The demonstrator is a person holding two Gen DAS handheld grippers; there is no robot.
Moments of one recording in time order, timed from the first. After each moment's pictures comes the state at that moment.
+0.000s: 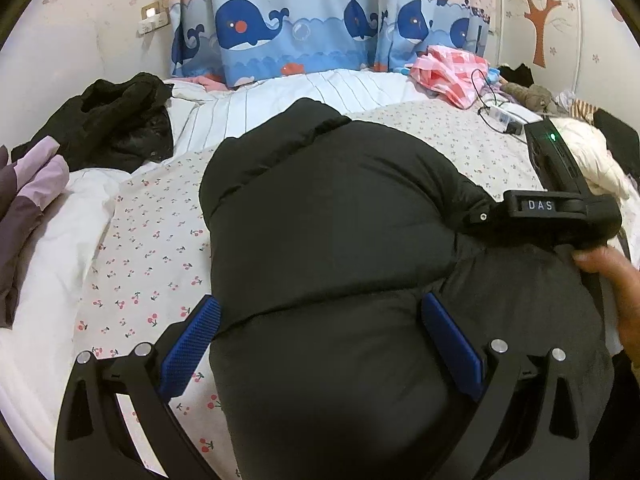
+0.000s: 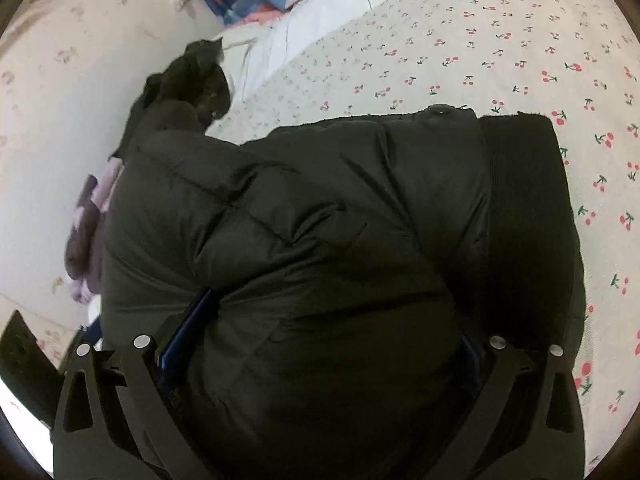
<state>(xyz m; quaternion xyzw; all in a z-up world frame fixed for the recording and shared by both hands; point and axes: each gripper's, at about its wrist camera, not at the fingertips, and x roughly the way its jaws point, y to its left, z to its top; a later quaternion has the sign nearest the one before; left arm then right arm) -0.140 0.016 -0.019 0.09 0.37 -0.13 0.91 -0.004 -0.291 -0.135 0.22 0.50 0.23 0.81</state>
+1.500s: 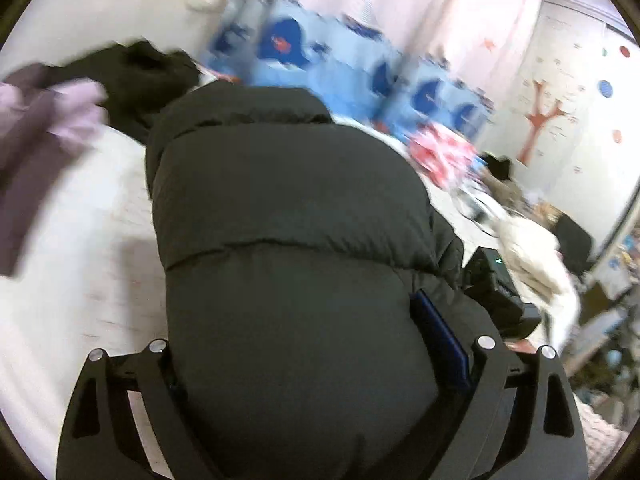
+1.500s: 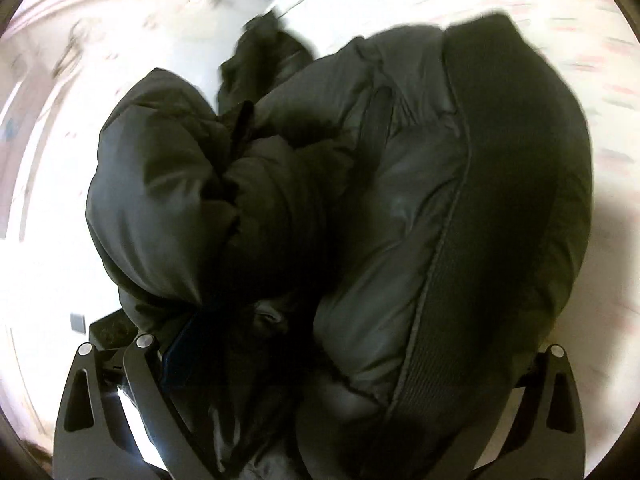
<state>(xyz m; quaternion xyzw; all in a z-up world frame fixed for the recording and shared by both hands) -0.164 0.147 0.037 -0.10 0.34 -0.15 0.92 -0.017 -0.204 -0.139 0.40 0.51 0.41 0.64</state>
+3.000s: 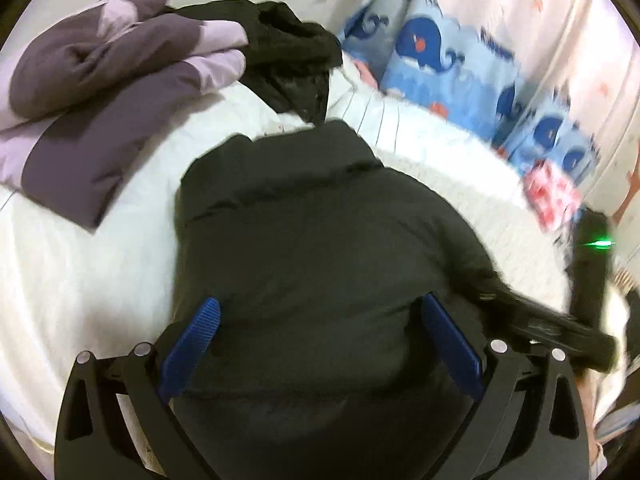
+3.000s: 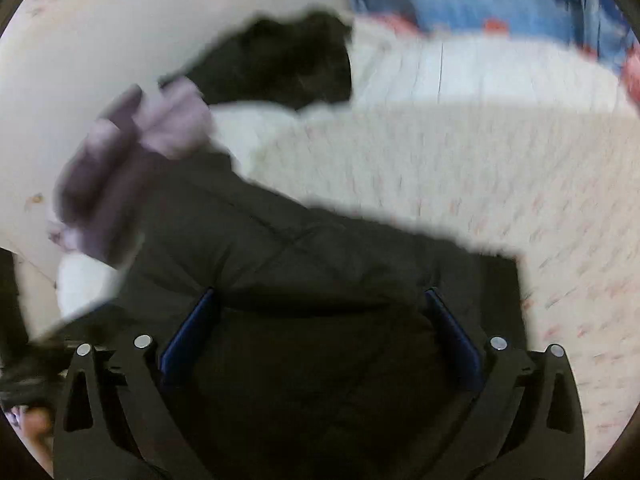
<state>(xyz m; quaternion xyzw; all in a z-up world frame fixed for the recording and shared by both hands) -0.106 0.208 -0.010 -0.14 0.39 0.02 0.91 0.021 -0.068 -0.102 0.09 0.46 0.32 0.82</state>
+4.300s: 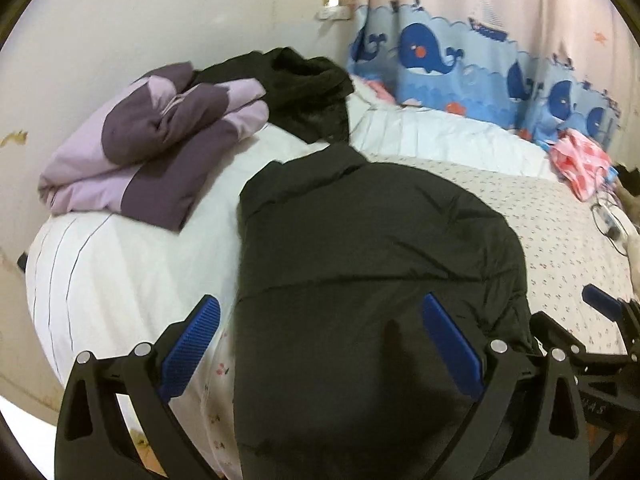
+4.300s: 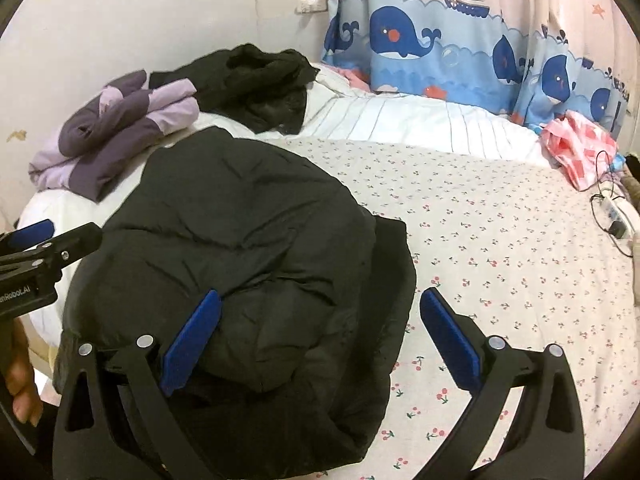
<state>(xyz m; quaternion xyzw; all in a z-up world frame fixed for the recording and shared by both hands) -0.193 0.161 0.028 -0.04 0.36 0.11 0.93 -0.137 -0.126 -0.031 -0.07 0.34 0.20 0.92</state>
